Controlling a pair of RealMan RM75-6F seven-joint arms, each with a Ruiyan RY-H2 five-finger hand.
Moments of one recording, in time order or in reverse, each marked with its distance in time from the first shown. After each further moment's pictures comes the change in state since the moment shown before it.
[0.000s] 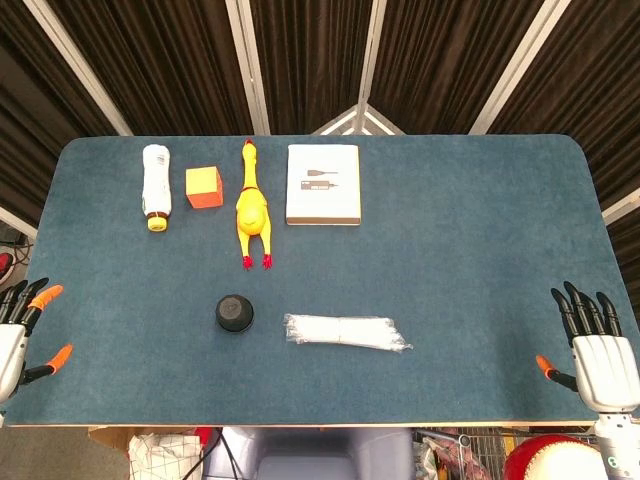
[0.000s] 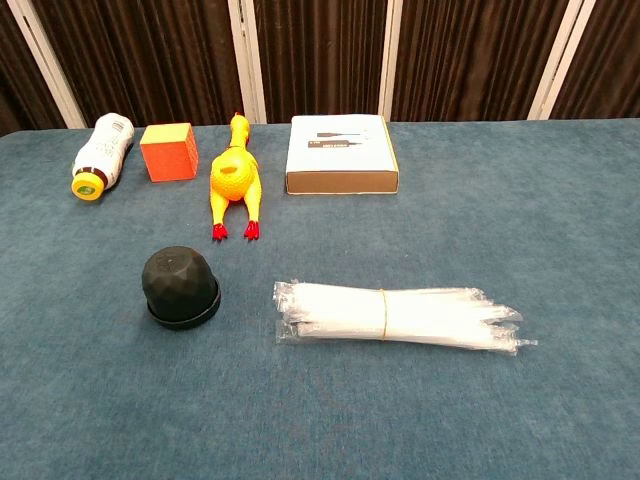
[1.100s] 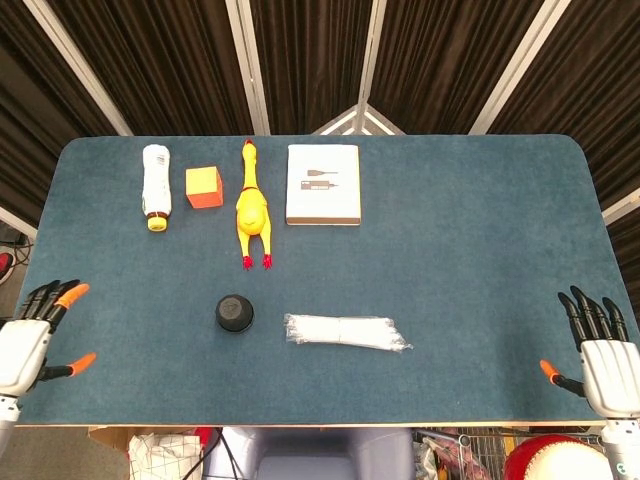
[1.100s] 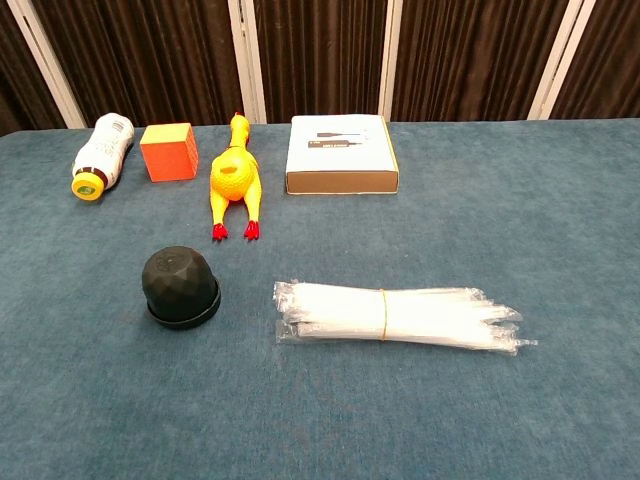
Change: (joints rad) left arm -0.068 0.008 0.017 0.022 0.046 -0.126 -0.159; right arm -0.012 0.025 -0.012 -0.020 0.005 -0.003 0.060
